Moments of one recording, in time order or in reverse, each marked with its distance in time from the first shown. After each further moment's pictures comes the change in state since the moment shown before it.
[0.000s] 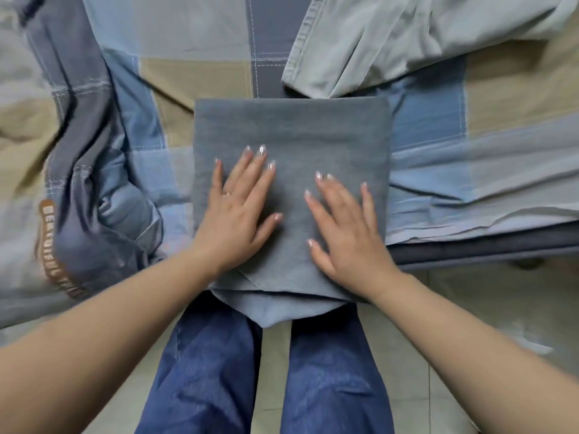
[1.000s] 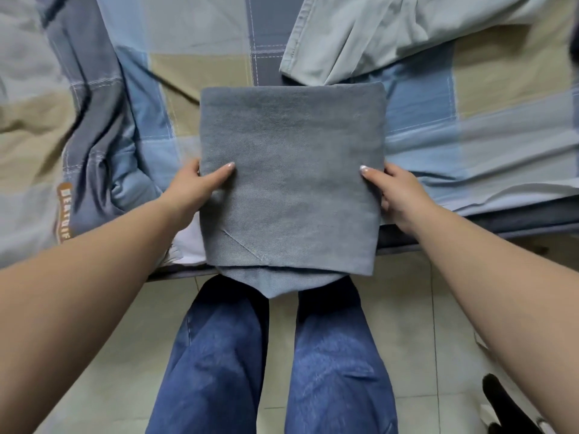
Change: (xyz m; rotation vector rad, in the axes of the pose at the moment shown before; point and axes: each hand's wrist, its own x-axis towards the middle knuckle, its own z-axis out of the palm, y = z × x) left_hand 0.002 -0.059 -0.003 -1.094 -0.116 -0.920; right_hand 0.014 0.086 0.004 1.283 -0.105 1.068
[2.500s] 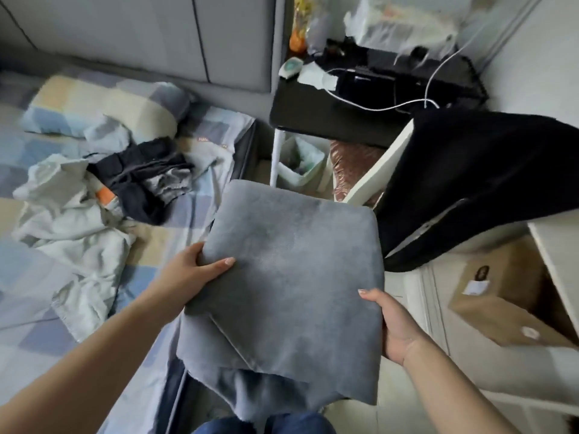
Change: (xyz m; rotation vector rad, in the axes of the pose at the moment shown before) left_hand -0.484 0.178 0.158 0.775 -0.892 0.621; right_hand -0.643 0.181 -0.007 1.373 0.564 -0.183
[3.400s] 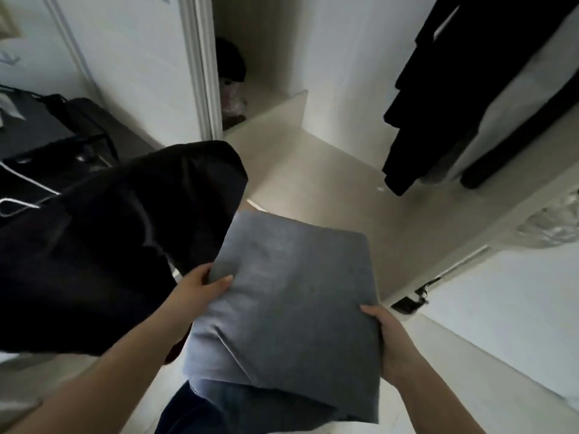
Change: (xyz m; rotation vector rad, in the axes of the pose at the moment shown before) left_hand 0.036 0.186 0.567 0.490 -0.868 0.208; right_hand -0.132 -0.030 -0.383 0.904 0.602 -0.381
